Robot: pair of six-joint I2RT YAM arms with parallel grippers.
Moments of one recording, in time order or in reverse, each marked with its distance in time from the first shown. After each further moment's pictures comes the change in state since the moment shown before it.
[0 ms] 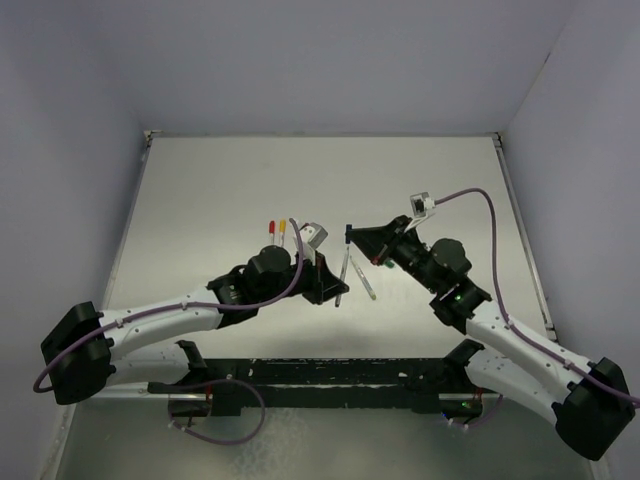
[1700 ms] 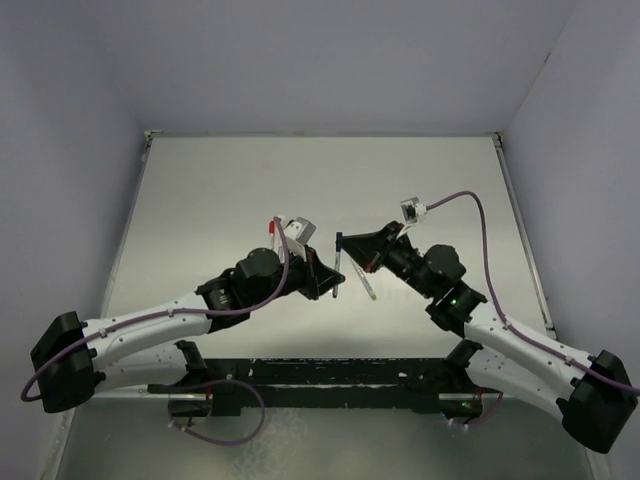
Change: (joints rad) left arm -0.018 -0.084 -0.009 0.016 -0.111 0.000; right arm 0.091 0.004 -0.003 0.044 0.039 0.013
